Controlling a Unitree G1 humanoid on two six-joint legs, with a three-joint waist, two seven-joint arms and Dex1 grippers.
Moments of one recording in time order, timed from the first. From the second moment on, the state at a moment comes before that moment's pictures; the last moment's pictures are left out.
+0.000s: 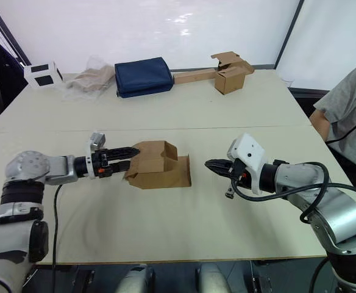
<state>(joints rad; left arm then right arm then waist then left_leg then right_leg) -0.79 0.56 0.20 0.60 -0.87 1.38 -0.82 -0.27 -0.85 -0.09 -0.61 0.57 0.77 0.75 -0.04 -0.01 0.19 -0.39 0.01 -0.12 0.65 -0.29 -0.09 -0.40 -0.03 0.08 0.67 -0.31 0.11</state>
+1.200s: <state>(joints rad) -0.88 0.56 0.12 0.67 -0.70 1.37 -1.07 -0.24 -0.85 -0.14 -0.66 0.59 0.81 0.72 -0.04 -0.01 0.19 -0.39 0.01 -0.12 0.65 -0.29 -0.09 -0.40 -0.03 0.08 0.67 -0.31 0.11</state>
